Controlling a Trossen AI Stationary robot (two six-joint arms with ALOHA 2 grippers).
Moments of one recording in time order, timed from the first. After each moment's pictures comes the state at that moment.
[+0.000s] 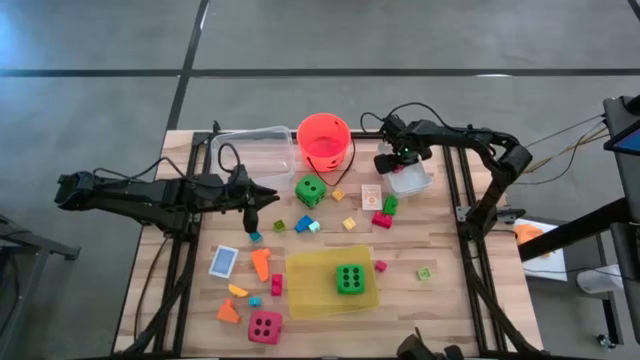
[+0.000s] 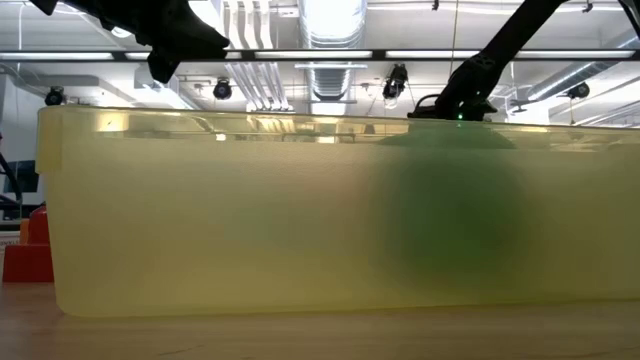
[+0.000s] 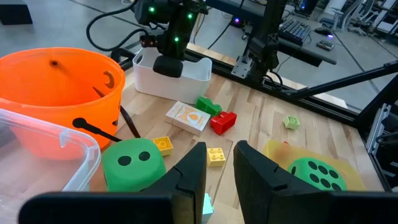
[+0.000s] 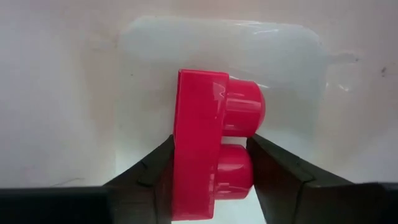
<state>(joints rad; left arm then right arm) -0.05 0.84 0.64 -0.15 -0.28 -0.34 -0.78 1.74 1.04 -0.72 0.08 0.50</state>
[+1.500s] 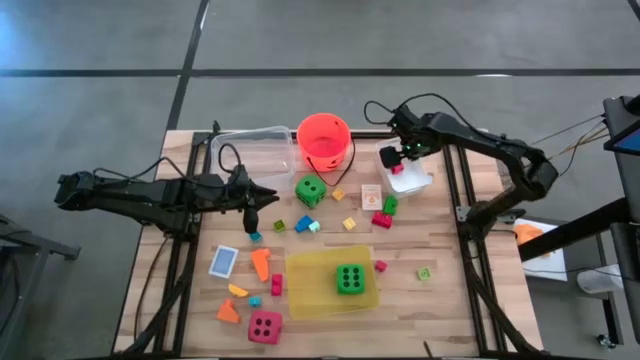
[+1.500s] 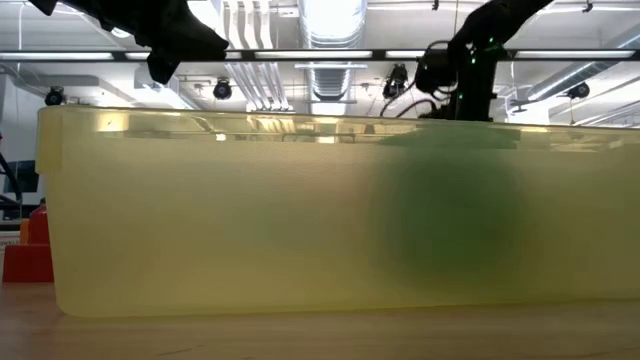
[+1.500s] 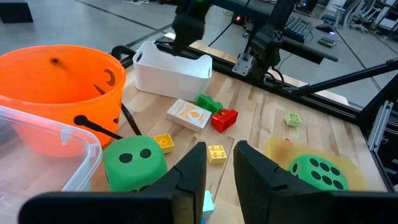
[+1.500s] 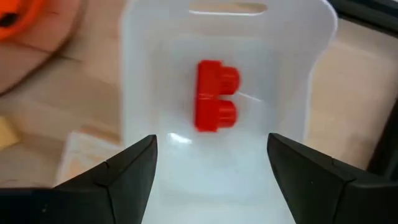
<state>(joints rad) -0.05 0.84 0.64 -0.16 -0.28 -0.34 -0.68 1.48 1.13 -0.94 0.11 0.57</state>
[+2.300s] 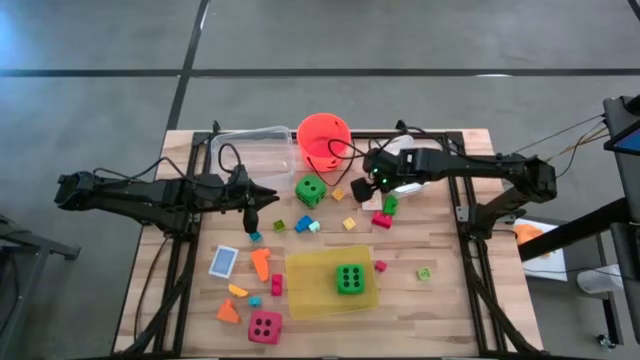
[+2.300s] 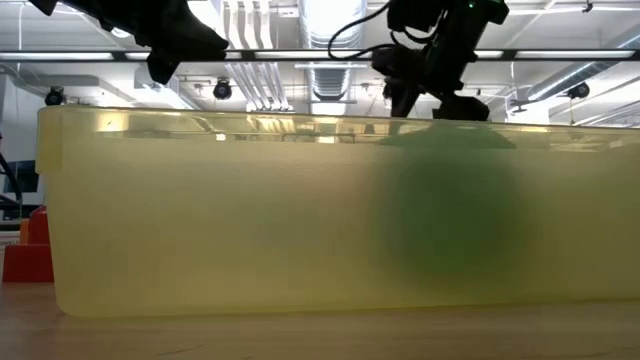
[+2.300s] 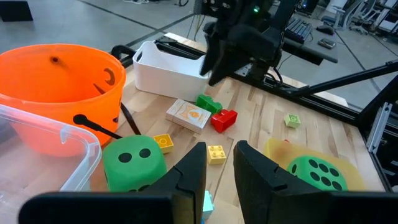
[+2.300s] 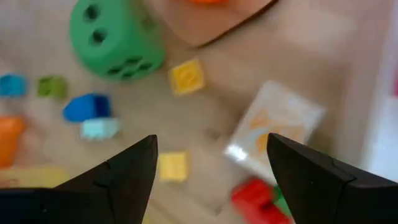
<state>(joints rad) -0.05 0.84 0.64 -0.16 -0.28 -0.35 -0.23 1.48 1.16 -0.74 0.08 0.90</state>
